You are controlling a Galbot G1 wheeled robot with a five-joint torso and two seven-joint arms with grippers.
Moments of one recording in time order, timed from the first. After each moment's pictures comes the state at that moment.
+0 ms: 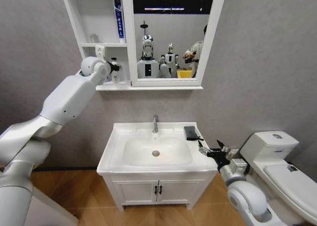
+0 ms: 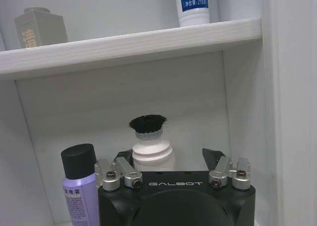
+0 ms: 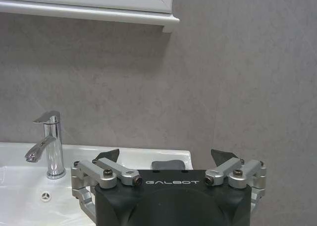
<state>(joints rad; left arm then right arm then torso) -0.35 -0.98 0.36 -1.24 -1.13 0.66 -0.41 -1.51 1.06 0.64 2.25 0.48 -0.34 0.26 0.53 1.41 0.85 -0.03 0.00</state>
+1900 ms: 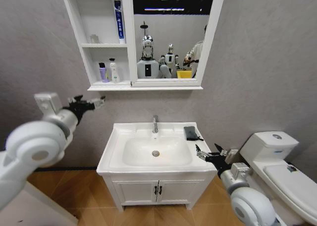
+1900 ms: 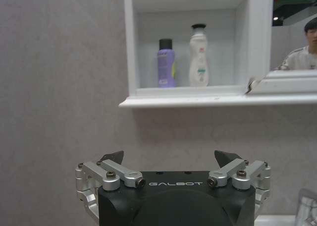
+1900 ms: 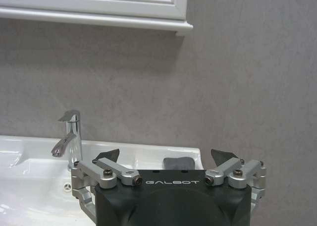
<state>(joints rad) 1.16 -0.53 -0.65 -2.36 -1.22 0.45 -0.75 -1.61 0.96 0.66 2.39 0.59 -0.39 0.35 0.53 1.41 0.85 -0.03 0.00</state>
